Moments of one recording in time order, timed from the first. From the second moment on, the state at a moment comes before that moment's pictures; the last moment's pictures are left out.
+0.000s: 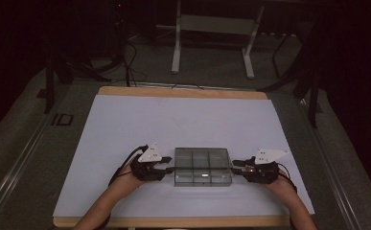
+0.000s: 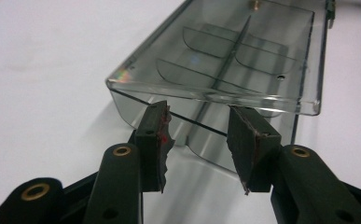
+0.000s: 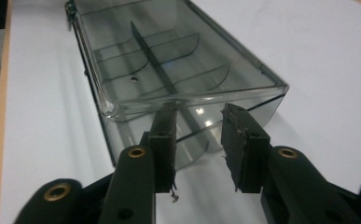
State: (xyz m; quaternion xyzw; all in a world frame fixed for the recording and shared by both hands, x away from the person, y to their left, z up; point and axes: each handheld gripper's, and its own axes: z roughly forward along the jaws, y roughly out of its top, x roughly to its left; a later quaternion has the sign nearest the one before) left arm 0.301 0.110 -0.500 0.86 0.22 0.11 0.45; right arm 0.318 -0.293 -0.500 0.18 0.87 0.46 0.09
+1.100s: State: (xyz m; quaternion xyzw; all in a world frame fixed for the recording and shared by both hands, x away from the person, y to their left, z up) left arm 0.325 0.098 -0.484 0.84 0.22 0.16 0.48; right arm 0.335 -0.278 -0.478 0.19 0.84 0.48 0.17
